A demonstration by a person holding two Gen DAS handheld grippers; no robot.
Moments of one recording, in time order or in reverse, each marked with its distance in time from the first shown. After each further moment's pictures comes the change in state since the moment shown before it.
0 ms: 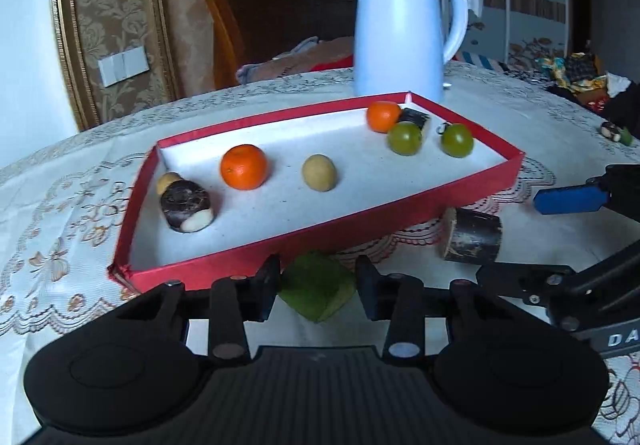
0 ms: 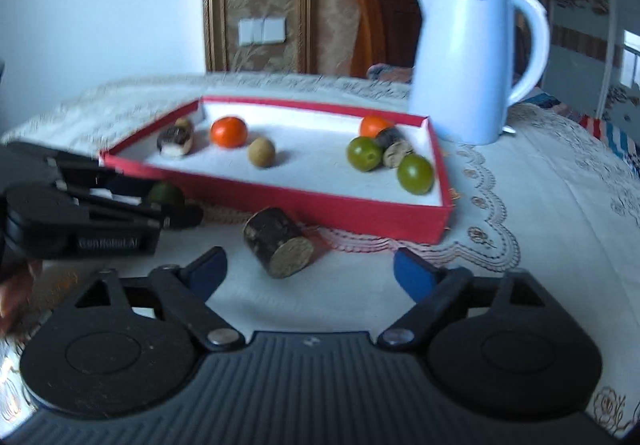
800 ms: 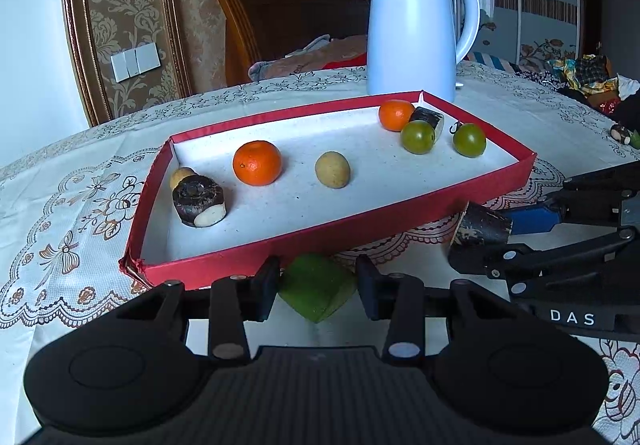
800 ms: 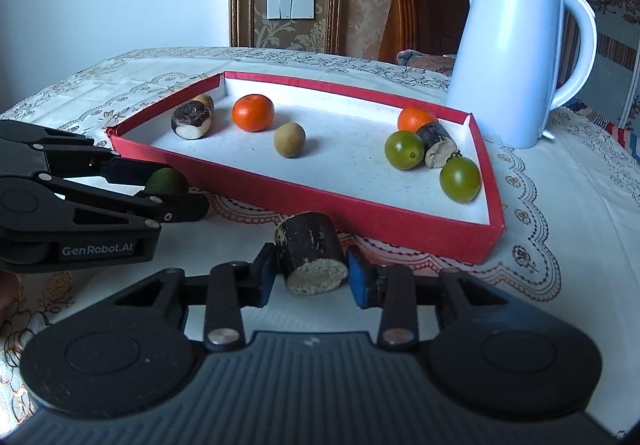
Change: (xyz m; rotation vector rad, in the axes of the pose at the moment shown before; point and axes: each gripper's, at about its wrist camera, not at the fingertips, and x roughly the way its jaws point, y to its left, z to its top) left arm -0.001 0.004 -0.001 -0.014 0.006 0.019; right arm 0.027 0.011 0.011 -0.063 0.053 0.055
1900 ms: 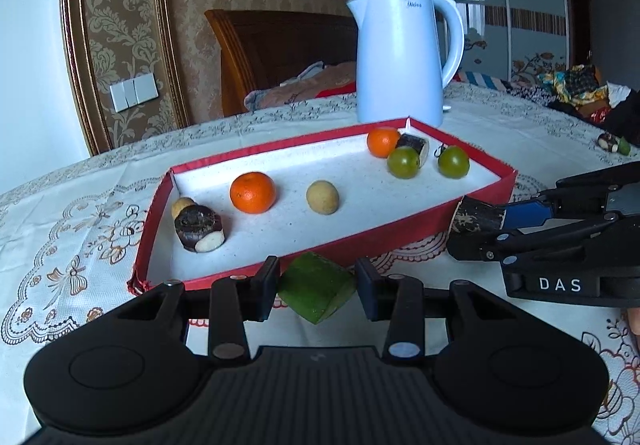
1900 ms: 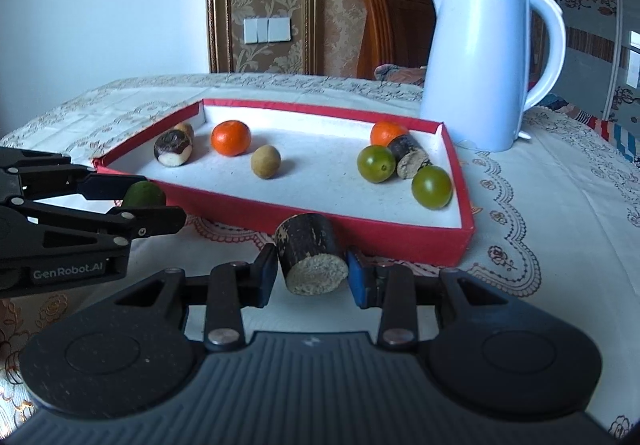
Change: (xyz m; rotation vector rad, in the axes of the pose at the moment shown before) left arm -0.018 -0.008 0.000 0.030 -0.100 -0.004; right arm -0.014 -0.012 -0.003 0.077 -0.077 -0.039
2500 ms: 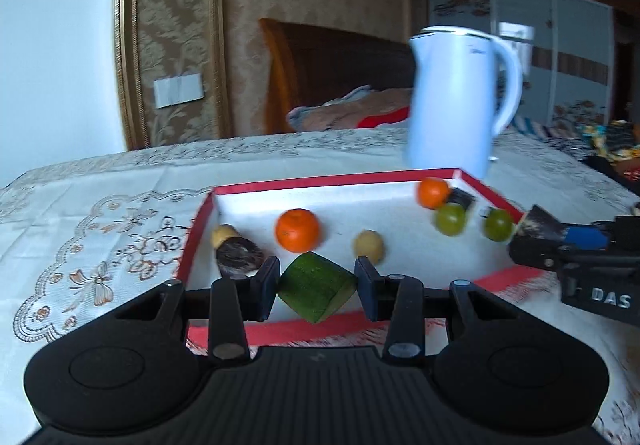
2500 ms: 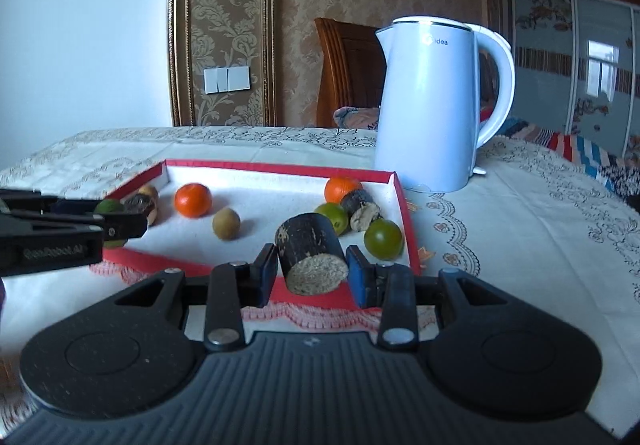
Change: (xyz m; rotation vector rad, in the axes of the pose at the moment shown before) left arm 0.014 0.023 0.028 -0.159 -0.030 0.102; right arm -0.014 -0.011 0.023 0.069 -0.126 -0.099
